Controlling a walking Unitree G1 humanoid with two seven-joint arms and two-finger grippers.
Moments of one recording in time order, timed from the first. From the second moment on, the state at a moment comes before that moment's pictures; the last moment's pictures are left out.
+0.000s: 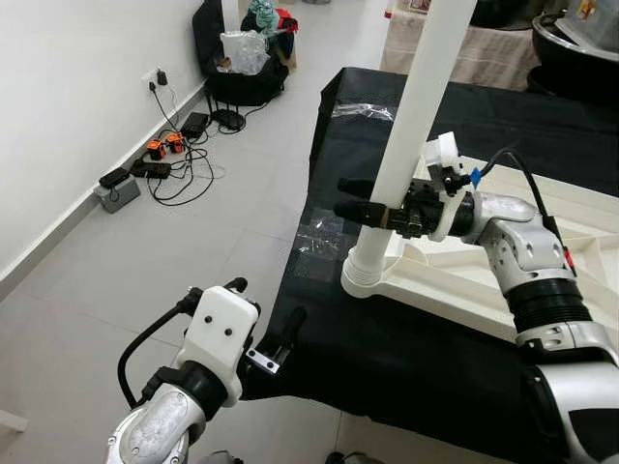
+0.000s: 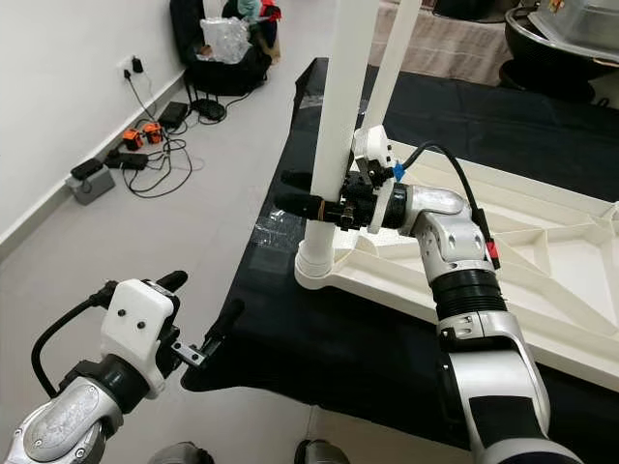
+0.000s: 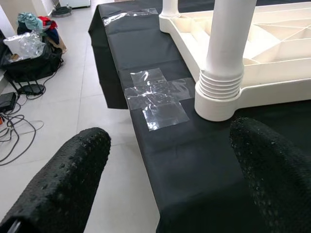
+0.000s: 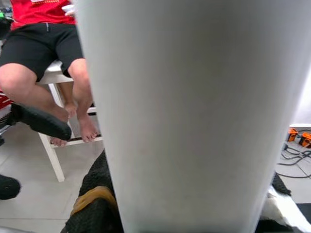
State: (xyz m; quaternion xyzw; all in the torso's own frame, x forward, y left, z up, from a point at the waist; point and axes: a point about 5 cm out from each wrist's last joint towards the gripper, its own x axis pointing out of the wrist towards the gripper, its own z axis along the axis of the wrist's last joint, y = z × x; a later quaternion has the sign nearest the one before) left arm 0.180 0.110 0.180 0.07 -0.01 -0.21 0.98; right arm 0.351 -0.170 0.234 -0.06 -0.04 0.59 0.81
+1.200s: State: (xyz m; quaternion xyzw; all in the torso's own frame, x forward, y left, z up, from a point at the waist) left arm 0.172 0.107 0.160 0.07 0.05 -0.25 0.97; right arm 0.377 -0.163 0.234 -0.03 -0.05 0.44 0.90
